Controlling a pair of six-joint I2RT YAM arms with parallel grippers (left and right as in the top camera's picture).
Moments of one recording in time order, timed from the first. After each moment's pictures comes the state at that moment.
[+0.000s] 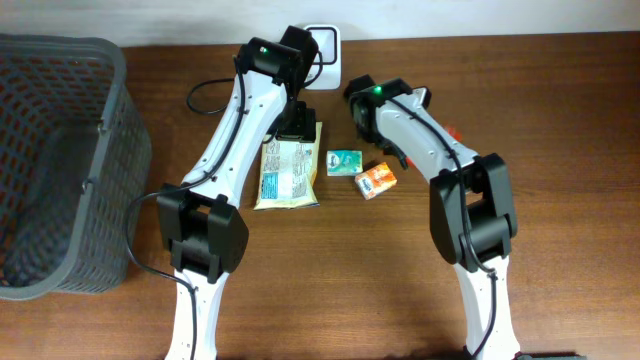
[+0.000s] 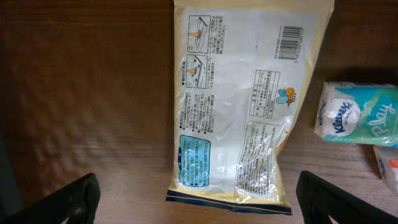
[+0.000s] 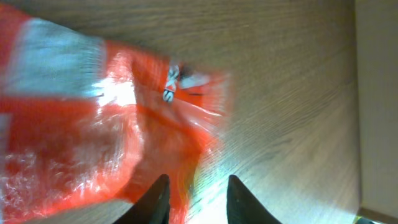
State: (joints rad) left arm -0.40 2.31 2.34 -1.52 -0.18 -0.36; right arm 0.38 2.32 1.92 -1.28 0.77 0.63
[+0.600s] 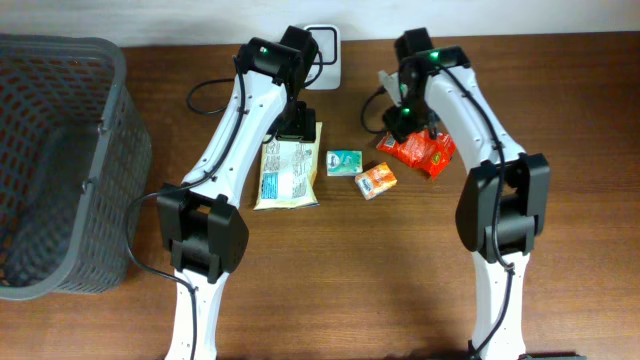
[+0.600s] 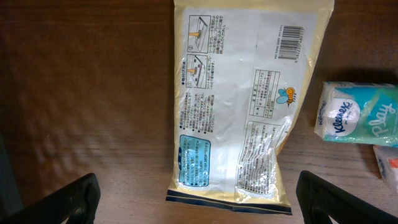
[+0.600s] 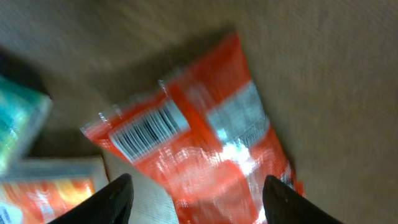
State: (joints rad) left arm -0.40 2.31 2.34 -1.52 -0.18 -0.36; right arm 0.21 2.32 2.09 -1.17 0.06 -0.33
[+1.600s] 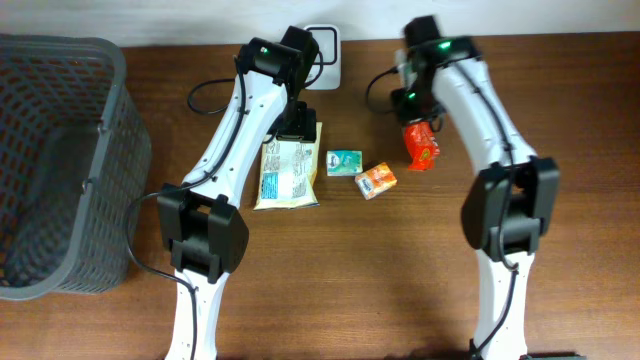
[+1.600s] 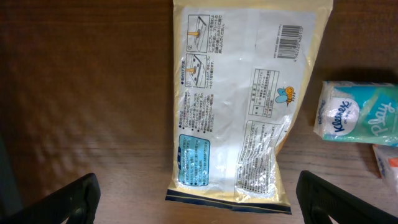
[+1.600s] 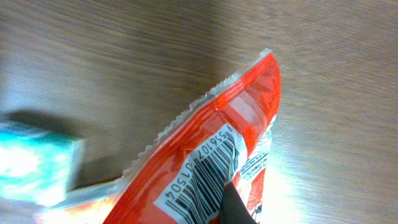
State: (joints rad) left arm -0.40 2.31 2.34 -1.52 -0.18 -0.36; right arm 0.15 2.32 2.19 -1.23 -0.03 -0.06
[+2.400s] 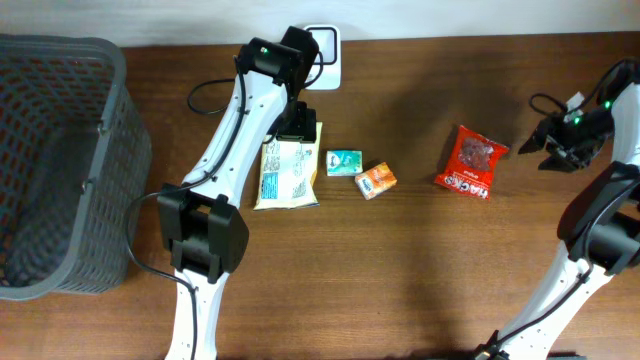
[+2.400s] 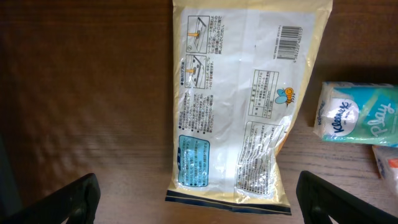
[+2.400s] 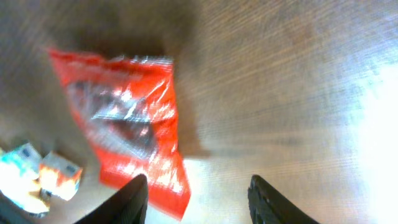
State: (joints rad) left arm -0.40 2.31 2.34 -1.52 -0.18 -0.36; right arm -0.49 2.32 2.11 -1.48 -0.34 0.04
